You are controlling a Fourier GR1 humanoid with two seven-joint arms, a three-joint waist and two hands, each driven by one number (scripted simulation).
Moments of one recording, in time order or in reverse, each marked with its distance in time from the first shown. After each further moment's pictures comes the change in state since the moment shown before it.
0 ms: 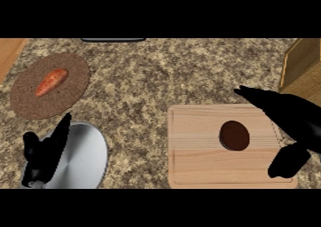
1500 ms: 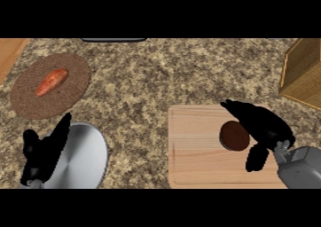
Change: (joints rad) left arm 0.000 -0.027 0.048 0.001 -0.042 -0.055 0.039; right arm 0.085 0.179 0.100 0.268 0.348 -0.082 -0.205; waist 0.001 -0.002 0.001
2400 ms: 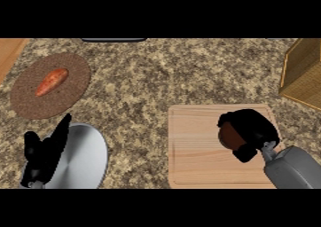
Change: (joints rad) left arm 0.017 -0.030 0.022 -0.020 -0.043 -0.005 0.010; right arm 0.008 0.072 0.028 0.145 0.167 -0.088 -0.151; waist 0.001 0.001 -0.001
